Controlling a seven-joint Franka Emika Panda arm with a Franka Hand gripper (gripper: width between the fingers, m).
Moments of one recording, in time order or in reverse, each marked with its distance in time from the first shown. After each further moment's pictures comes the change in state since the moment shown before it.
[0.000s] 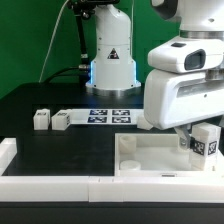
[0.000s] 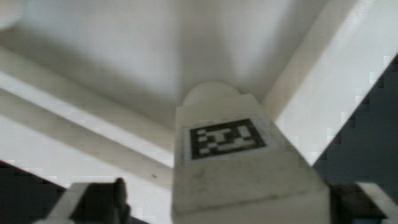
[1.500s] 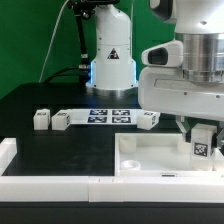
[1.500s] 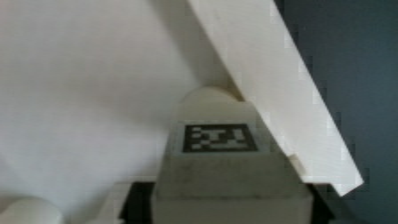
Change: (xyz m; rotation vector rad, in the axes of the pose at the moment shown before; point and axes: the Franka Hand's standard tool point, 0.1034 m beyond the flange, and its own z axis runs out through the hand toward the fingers) arm -0.003 0.001 0.003 0.029 -0.014 1.280
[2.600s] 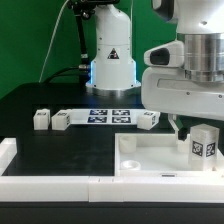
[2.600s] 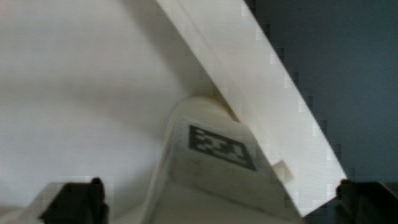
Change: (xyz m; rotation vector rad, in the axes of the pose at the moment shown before) arm -0.003 -0.004 -0.001 0.012 -0.008 -0.268
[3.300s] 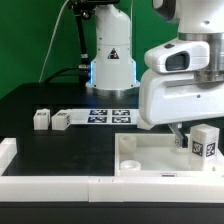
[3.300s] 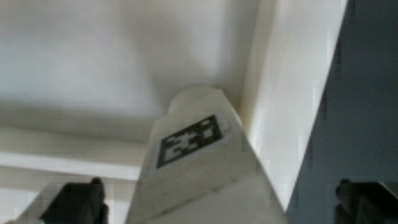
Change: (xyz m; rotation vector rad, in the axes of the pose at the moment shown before) arm 0.000 0.000 0.000 -0.011 0.004 -0.720
